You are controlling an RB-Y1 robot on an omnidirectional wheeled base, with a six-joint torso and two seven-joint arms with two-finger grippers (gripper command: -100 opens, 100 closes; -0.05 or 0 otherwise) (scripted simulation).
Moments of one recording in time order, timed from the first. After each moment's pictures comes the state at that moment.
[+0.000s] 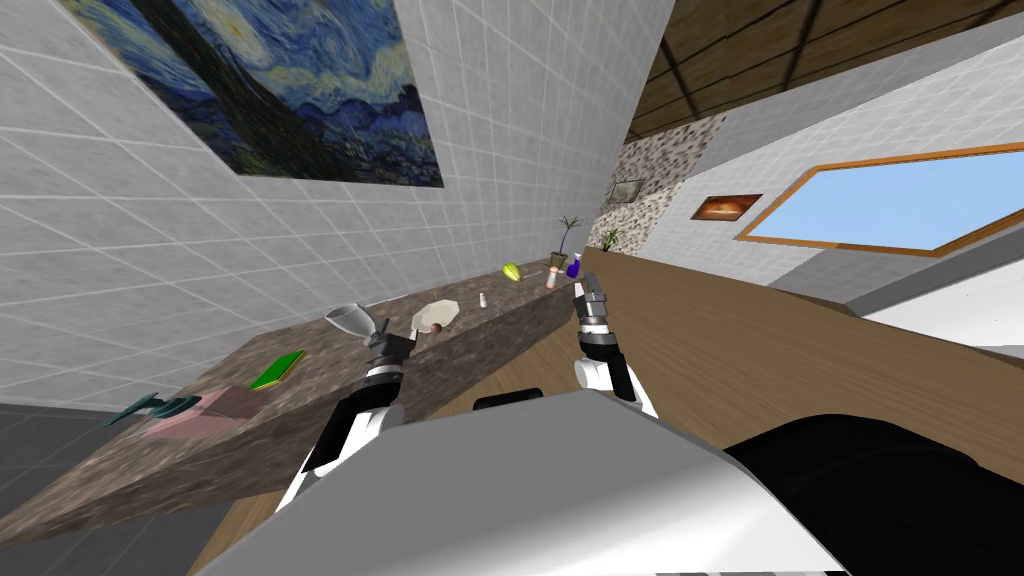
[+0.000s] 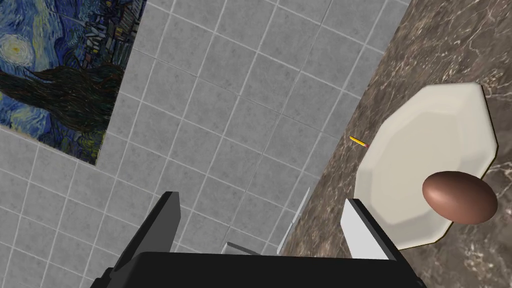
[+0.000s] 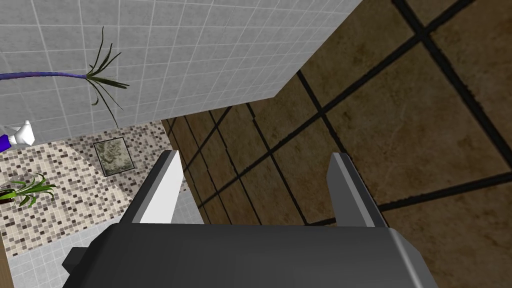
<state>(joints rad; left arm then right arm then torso) 0.54 0.14 0.13 -2.14 0.30 -0.06 0.26 0.47 -0.05 -0.02 -2.25 -0.04 -0.42 0.11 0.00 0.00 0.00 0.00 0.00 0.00</state>
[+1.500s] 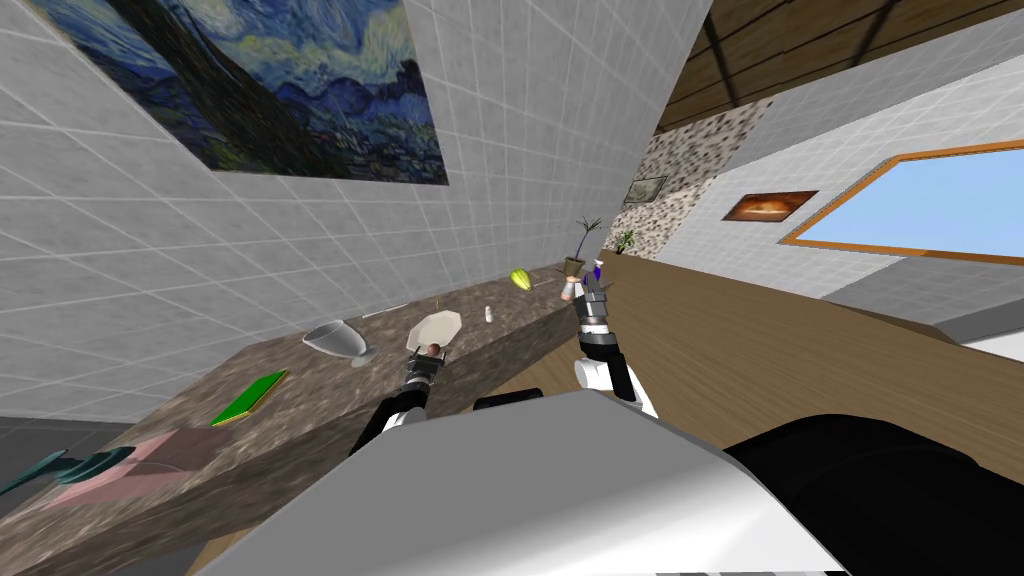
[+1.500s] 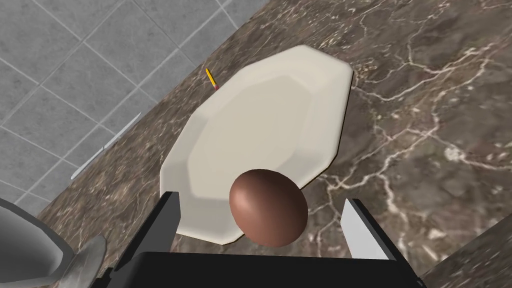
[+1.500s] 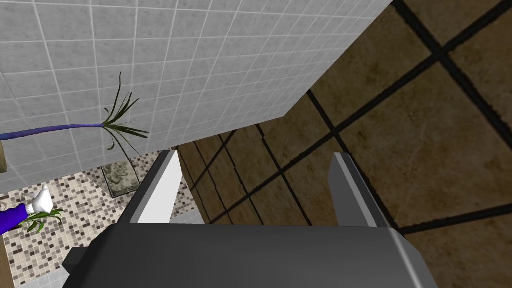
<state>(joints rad) 0.56 -0.03 0.08 -1.97 0.50 0.20 0.42 0.47 -0.05 -0.02 -2.25 -0.04 -0.42 0.11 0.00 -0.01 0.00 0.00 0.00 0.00</state>
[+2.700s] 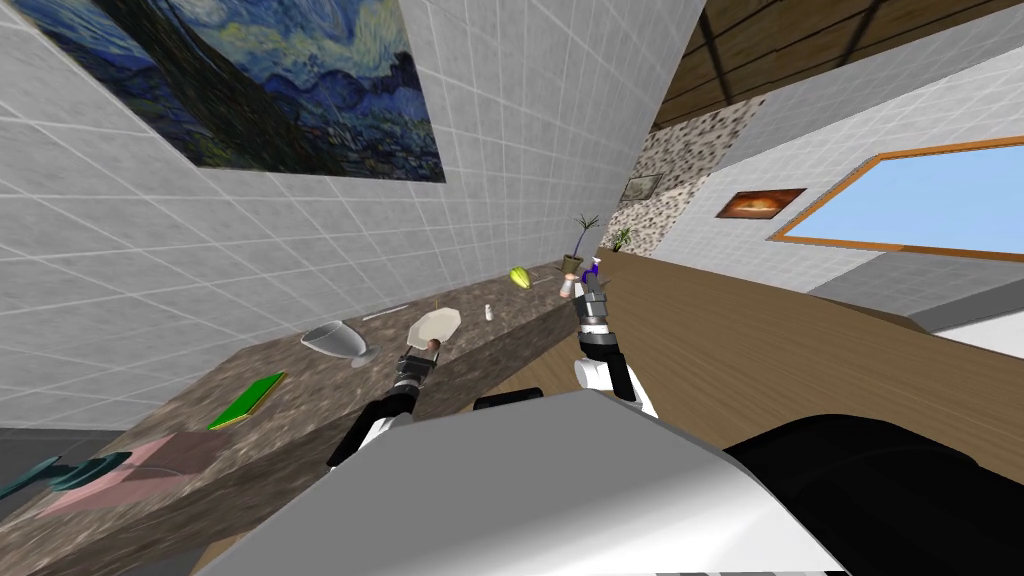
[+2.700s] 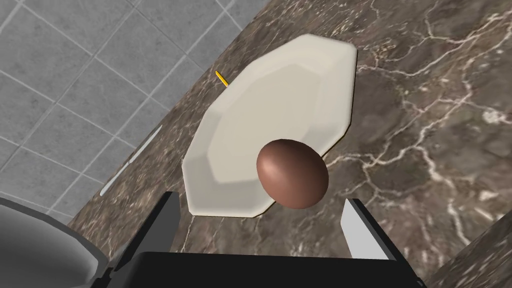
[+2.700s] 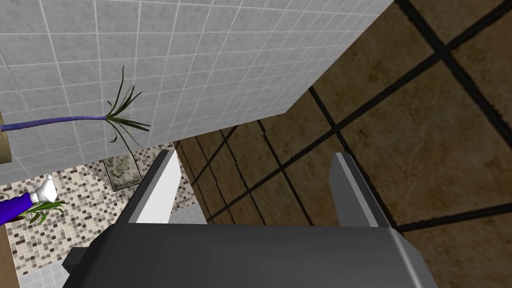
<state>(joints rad) 0.58 0.07 0.10 -2.00 0.50 0.21 0.45 0.47 -0.05 -0.02 -2.25 -0.04 -0.42 0.11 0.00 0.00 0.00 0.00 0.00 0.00</state>
